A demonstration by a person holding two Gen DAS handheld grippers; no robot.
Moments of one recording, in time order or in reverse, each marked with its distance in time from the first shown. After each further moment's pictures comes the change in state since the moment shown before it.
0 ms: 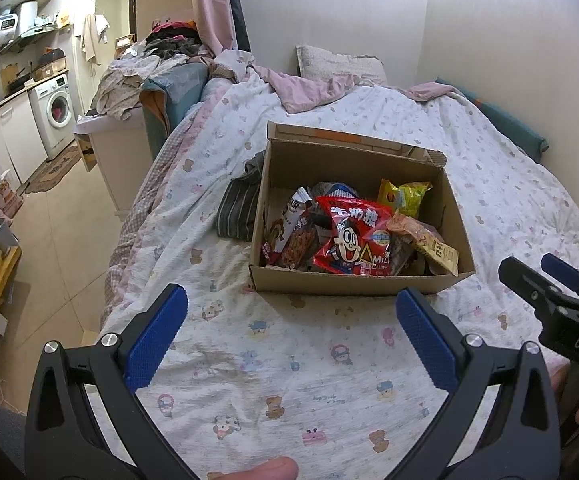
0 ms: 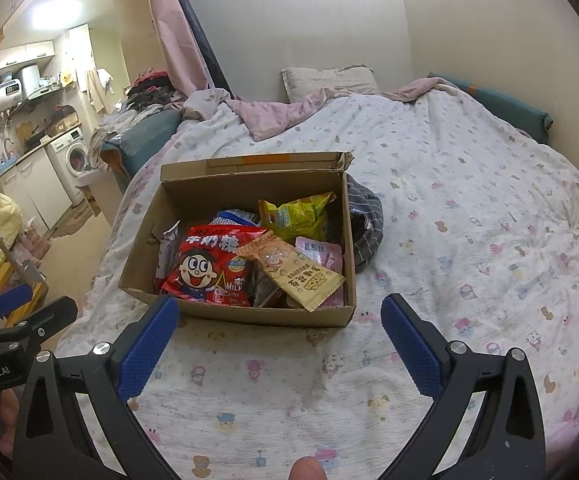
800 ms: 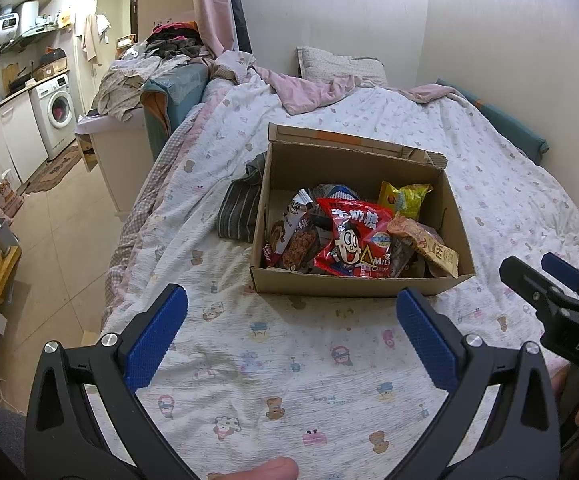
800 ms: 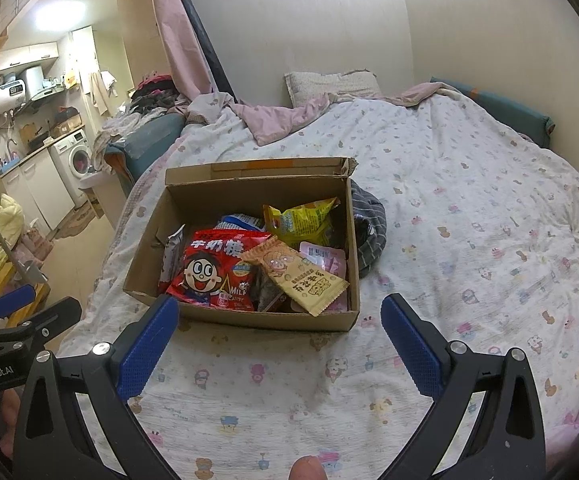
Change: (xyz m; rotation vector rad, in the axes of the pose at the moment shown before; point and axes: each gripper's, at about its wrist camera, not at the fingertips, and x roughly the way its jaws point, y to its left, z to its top) left arm 0.000 0.001 0.001 0.003 -0.004 -0.002; right arm -0.003 0.001 0.002 -0.002 -0.013 0.009
